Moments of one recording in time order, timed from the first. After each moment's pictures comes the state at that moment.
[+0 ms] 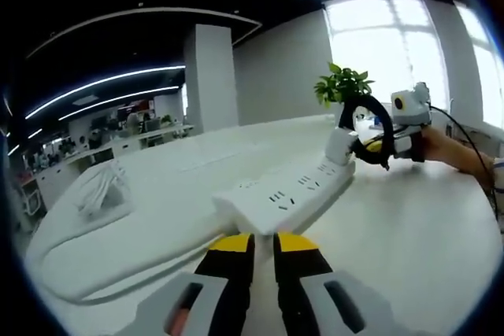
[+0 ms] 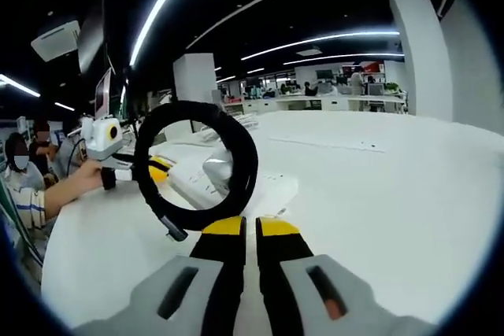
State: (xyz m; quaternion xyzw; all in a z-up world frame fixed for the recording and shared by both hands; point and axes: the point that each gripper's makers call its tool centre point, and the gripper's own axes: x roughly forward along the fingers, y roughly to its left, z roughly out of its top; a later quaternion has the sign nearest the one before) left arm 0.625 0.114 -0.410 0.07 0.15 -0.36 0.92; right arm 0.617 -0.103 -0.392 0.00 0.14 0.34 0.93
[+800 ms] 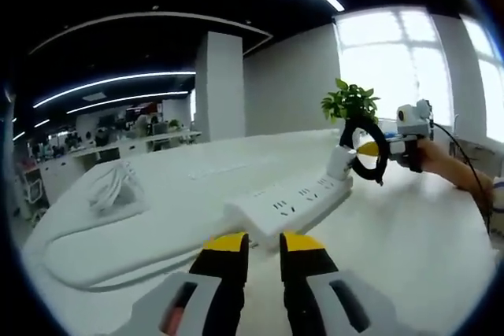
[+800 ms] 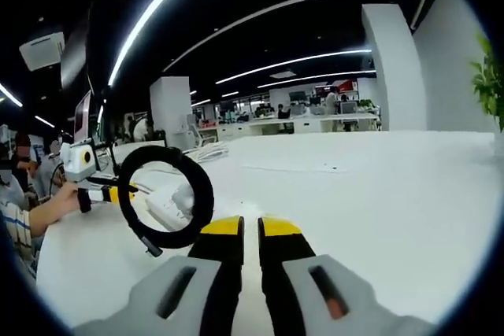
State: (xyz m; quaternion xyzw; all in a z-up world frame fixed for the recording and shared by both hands) left arm 0.614 0.123 -0.390 0.03 0.13 -0.34 0.93; right arm 0.626 -0.154 -0.361 0.03 0.08 0.26 0.96
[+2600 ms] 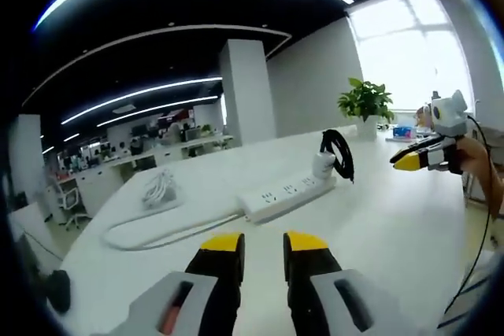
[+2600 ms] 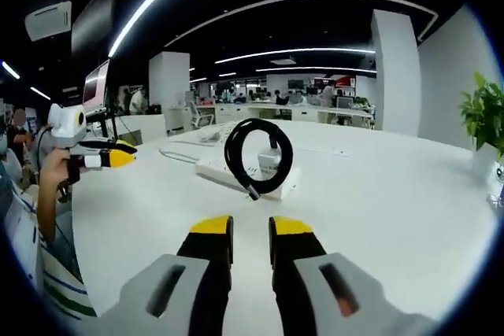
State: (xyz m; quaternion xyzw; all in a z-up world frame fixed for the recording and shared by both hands) left arm 0.504 0.156 -0.363 0.06 0.11 -0.25 0.96; right arm 0.490 -0.106 -0.364 -0.05 0.12 0.24 0.96
